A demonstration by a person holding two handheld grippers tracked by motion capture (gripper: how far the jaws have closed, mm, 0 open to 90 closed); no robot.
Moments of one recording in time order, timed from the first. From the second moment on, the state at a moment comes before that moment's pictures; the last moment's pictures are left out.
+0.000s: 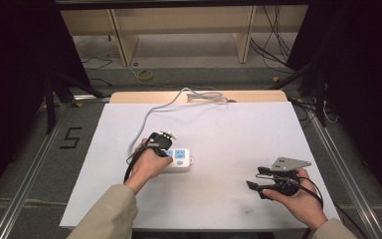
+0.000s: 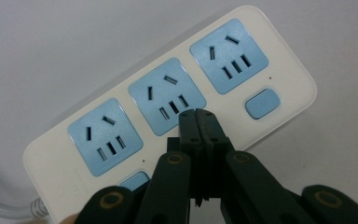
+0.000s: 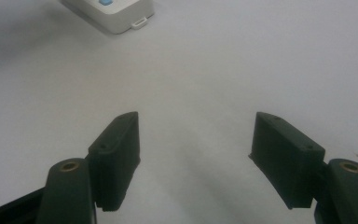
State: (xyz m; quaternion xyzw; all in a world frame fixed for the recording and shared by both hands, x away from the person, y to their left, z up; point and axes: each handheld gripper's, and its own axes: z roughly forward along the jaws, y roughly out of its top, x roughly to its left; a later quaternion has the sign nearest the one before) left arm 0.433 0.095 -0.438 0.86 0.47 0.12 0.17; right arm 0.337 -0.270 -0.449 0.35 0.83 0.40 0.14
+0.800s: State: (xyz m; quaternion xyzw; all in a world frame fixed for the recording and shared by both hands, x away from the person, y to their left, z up) left arm 0.441 0.092 -0.436 0.86 0.48 0.10 0.15; right arm 0.337 -0.270 -0.450 0.35 0.83 0.40 0.14
